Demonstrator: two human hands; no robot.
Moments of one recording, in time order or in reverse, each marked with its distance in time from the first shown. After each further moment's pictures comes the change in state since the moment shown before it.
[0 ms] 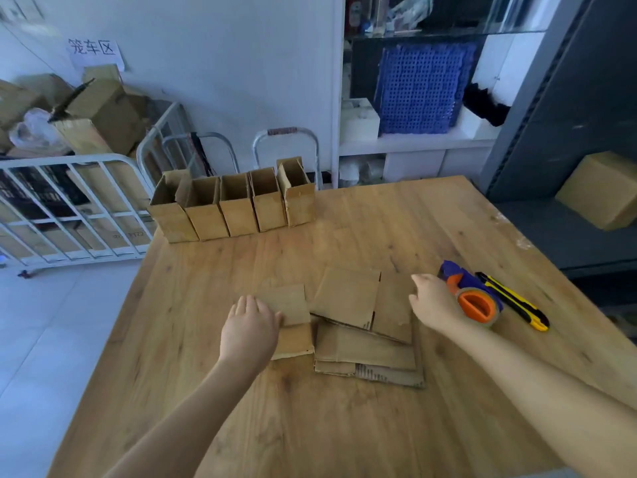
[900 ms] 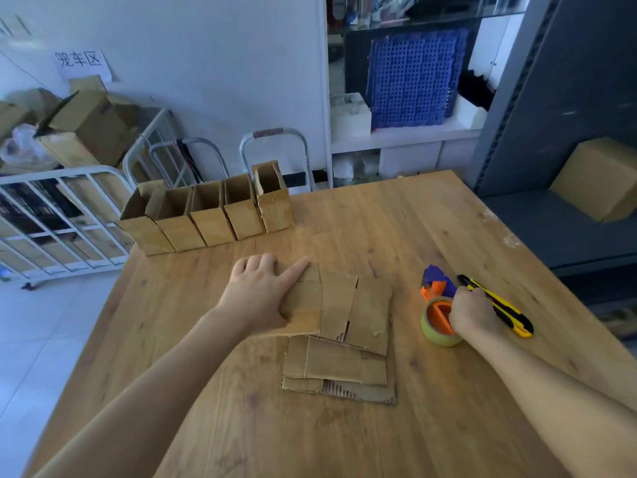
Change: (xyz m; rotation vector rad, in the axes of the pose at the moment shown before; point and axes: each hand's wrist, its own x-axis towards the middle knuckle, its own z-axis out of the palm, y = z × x) left_hand 0.057 0.070 -0.084 0.172 0.056 0.327; right_hand 0.028 0.116 0.004 -0.017 0.069 0.453
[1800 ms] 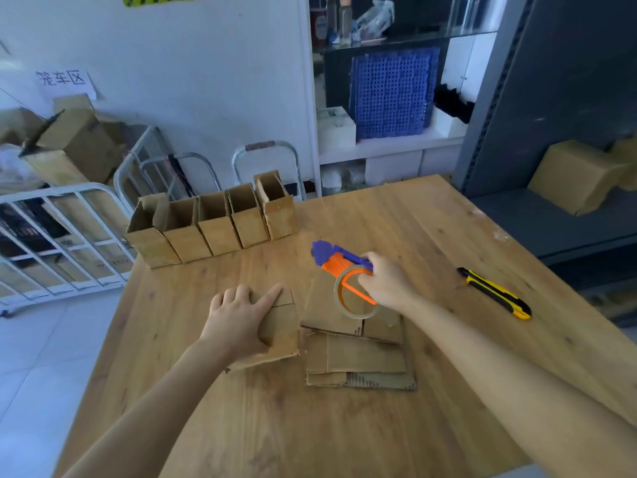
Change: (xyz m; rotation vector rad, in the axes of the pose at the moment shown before) left_hand -0.051 -0.052 0.045 -0.062 -0.081 -0.067; right_hand -0.110 -0.153 -0.060 0.556 -0.127 -0.473
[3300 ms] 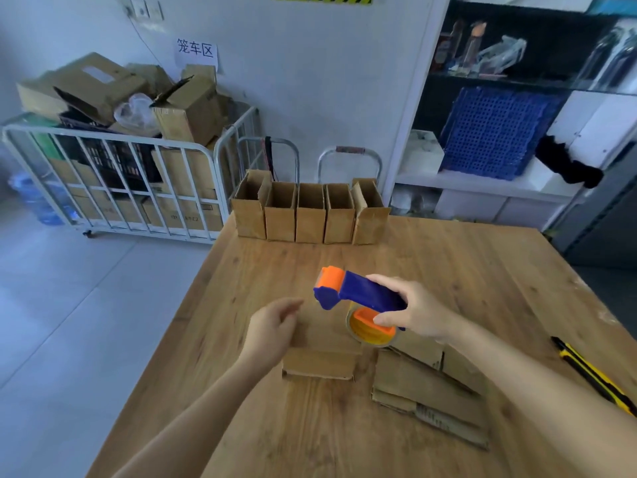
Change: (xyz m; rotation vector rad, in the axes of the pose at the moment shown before) left_hand -0.063 -0.066 0.052 -1.217 0.442 -0.460; right_hand 0.000 -0.086 0.067 0.102 -0.526 -0.314
